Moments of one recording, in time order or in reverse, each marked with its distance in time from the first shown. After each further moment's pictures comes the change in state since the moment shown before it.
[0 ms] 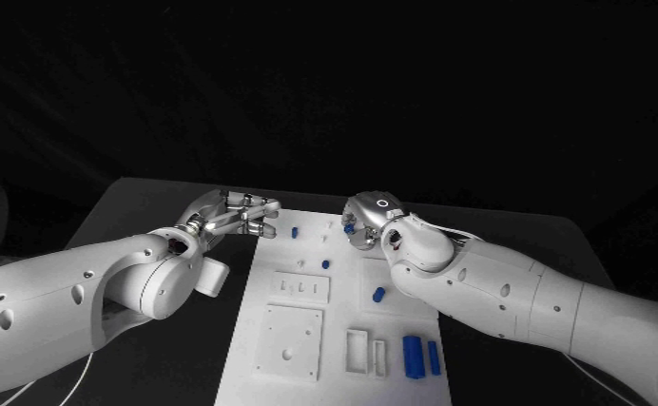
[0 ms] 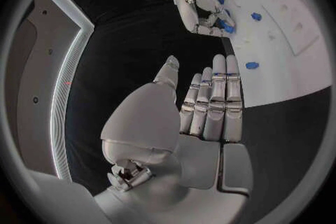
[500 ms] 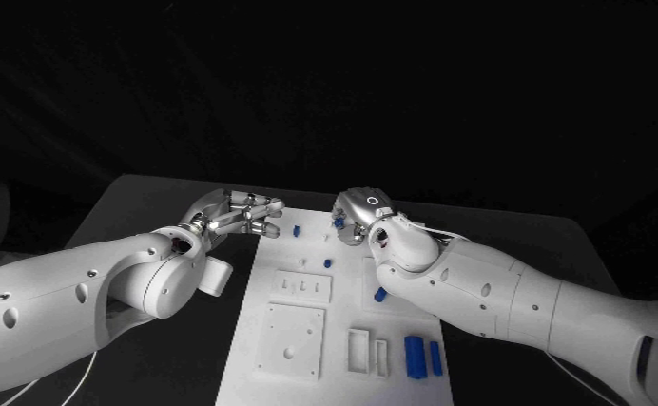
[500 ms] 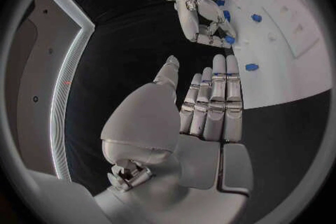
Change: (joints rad) left arm 0.003 0.011 0.000 0.000 -0.002 0.002 0.000; left_hand 0.000 0.000 0.003 -0.003 0.000 0.000 0.000 0.000 0.000 0.000 0.000 0.000 0.000 0.000 0.000 0.000 0.001 0.000 0.000 0.000 0.004 0.000; right arm 0.001 0.060 0.000 -0.045 -0.021 -0.062 -0.044; right_hand 0.000 0.000 0.003 0.003 0.024 0.003 0.003 -0.004 0.000 0.003 0.003 -0.004 0.000 0.000 0.000 0.000 0.001 -0.007 0.000 0.000 -0.012 0.019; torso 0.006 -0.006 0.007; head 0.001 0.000
